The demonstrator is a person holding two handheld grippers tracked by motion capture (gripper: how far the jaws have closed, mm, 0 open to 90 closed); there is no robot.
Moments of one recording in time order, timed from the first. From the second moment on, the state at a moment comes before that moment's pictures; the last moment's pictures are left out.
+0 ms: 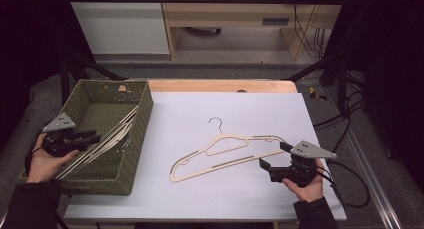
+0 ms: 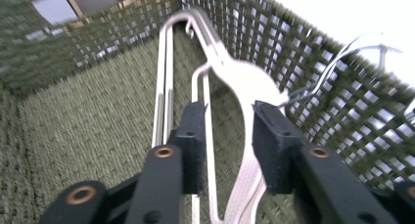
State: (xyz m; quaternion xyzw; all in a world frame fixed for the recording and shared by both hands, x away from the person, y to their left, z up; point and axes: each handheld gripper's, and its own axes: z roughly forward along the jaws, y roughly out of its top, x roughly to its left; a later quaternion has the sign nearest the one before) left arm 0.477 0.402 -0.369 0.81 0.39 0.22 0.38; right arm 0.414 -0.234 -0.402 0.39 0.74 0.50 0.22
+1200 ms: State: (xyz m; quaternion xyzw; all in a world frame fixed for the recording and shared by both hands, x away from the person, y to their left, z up) left arm 0.426 0.216 -0.355 0.76 0.30 0.20 0.54; right arm 0.435 -0.213 -0.391 0.41 0.73 0.50 0.23
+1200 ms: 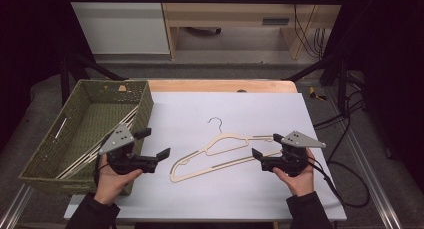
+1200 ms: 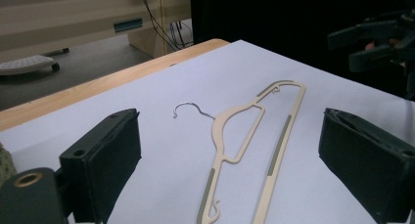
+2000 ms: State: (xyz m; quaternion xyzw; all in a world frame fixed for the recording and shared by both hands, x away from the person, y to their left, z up) left arm 0.431 0.181 -0.430 0.81 0.30 0.14 0.49; right arm 0.495 -0.158 -0.402 0.43 0.74 0.47 0.21
